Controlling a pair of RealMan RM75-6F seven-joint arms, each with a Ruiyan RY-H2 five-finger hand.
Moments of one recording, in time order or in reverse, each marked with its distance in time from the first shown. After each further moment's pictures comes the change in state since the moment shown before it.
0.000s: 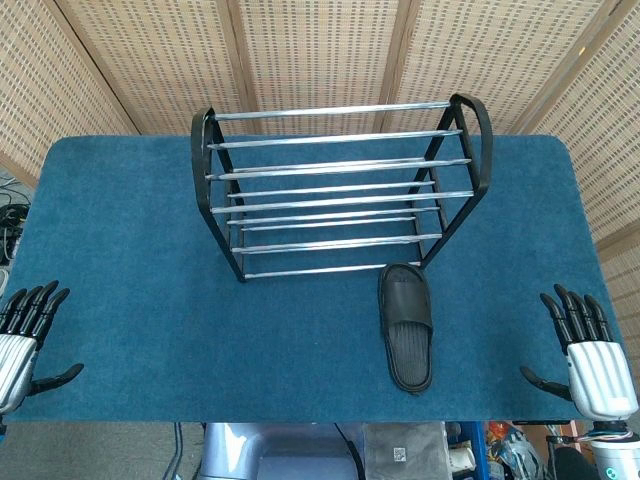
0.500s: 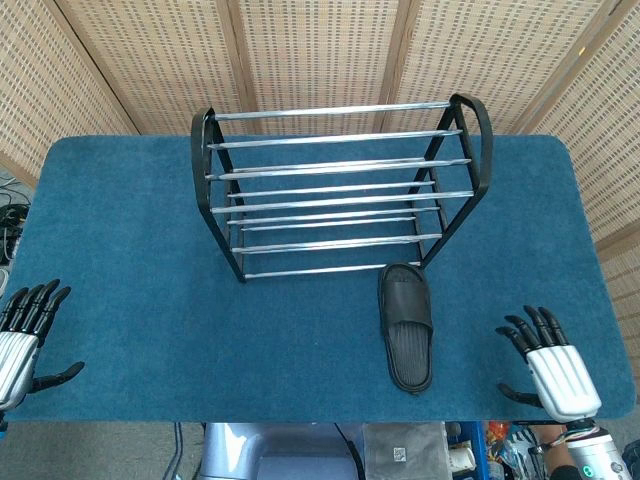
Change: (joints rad) left arm -0.011 0.001 -0.007 -0.001 -0.021 -0.028 -0.006; right arm 0.065 0.002 -0.067 0.005 -0.050 -0.187 -0.066
